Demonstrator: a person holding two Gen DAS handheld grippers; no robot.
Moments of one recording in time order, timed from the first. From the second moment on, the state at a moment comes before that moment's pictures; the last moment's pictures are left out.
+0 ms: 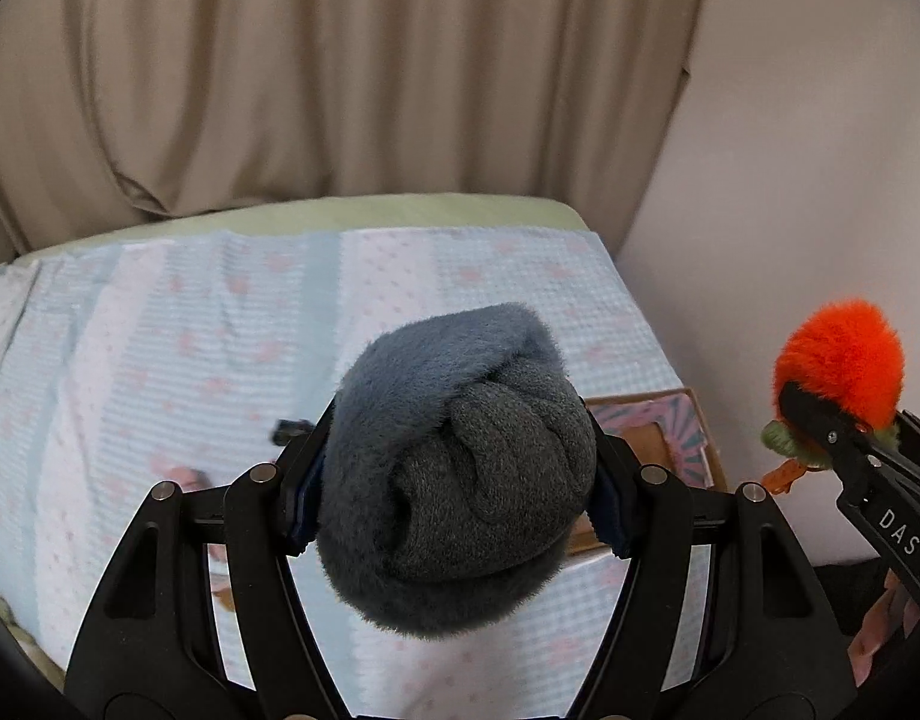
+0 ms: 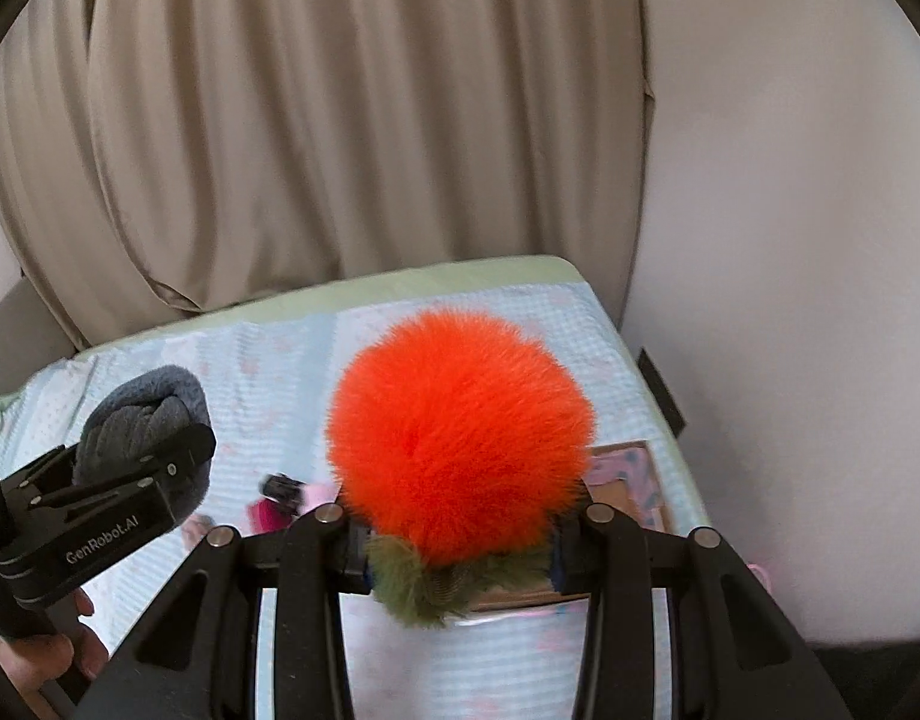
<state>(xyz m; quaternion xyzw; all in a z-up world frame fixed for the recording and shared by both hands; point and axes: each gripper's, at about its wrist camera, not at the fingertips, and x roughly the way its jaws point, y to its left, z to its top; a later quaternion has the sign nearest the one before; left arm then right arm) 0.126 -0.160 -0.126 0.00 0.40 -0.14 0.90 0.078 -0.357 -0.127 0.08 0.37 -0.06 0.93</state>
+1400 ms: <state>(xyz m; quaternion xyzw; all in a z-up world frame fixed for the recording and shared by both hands) 0.223 -0.355 -0.415 0.13 0.63 -0.17 0.75 0.230 -0.496 -0.397 0.12 0.62 0.05 0.77</state>
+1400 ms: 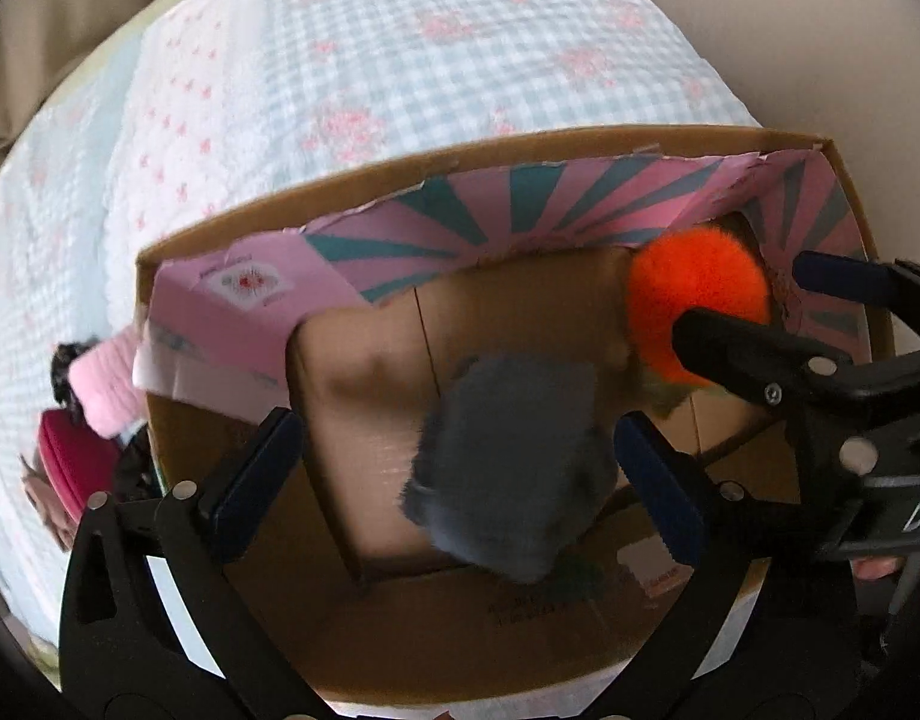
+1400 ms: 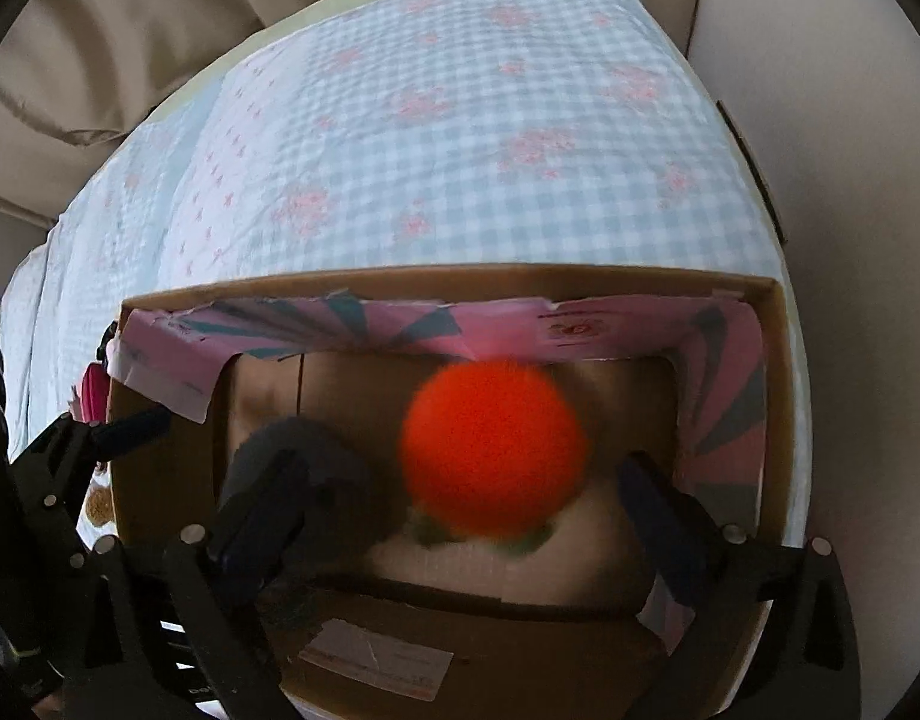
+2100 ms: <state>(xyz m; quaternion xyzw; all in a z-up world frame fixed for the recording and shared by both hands) 0.190 -0.332 -0.333 0.10 0.59 -0.17 0.78 0.184 -0.504 -0.314 0.13 0.57 0.02 0.81</state>
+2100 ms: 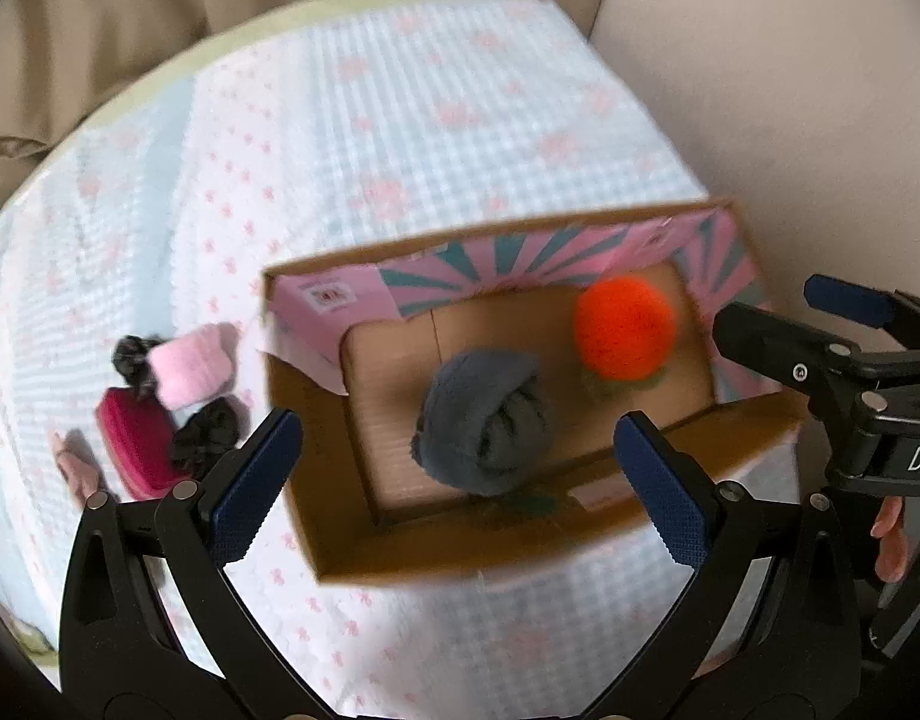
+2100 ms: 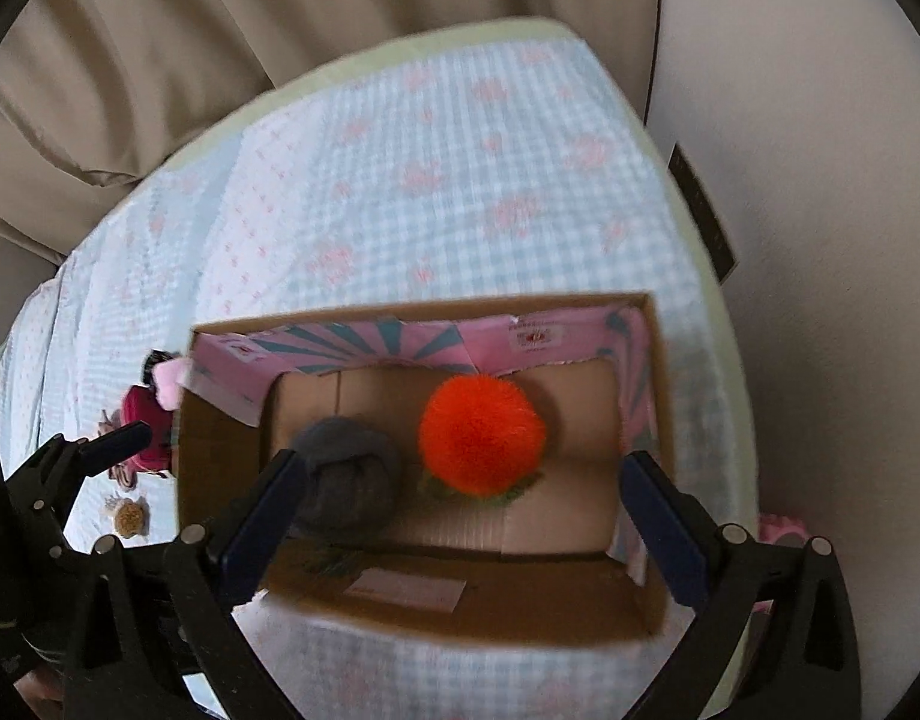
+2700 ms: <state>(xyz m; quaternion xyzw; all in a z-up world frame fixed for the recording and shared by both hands) 0.097 -0.242 -0.125 0.04 0.43 -0.17 0.89 0.073 -0.446 -0.112 0.07 0.40 -0.02 0.91</state>
